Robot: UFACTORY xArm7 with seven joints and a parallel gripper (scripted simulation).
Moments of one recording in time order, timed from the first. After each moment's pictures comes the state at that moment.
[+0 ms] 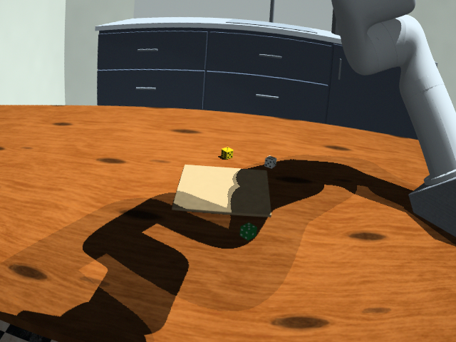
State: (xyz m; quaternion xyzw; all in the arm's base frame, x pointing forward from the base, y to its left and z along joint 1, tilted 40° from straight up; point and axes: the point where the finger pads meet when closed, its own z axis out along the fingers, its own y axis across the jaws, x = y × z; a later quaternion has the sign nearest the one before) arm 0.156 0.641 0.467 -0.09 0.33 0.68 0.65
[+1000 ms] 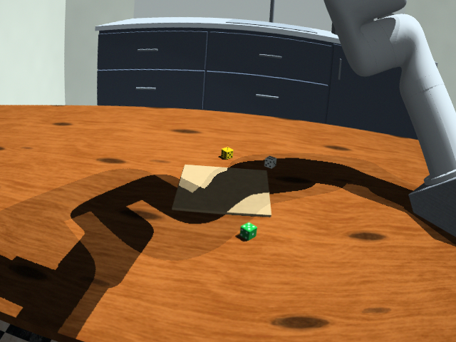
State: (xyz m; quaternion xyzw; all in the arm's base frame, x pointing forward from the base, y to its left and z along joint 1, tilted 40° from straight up) arm 0.274 0.548 0.526 0.10 0.34 0.64 0.68
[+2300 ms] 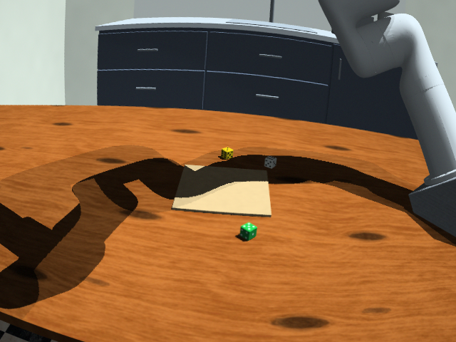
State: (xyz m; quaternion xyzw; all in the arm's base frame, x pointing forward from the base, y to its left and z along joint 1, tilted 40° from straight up) arm 0.368 0.425 0.545 0.30 0.34 0.59 0.66
